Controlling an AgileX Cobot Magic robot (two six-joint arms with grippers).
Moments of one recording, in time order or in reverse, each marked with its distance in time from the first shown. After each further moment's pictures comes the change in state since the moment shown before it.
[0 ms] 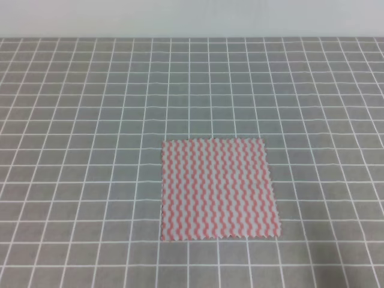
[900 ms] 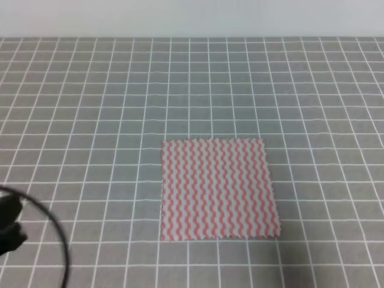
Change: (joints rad) left arm 0.000 0.563 -0.326 -0.168 0.350 0.214; right arm 0.000 0.377 -0.265 0.260 0.234 -0.028
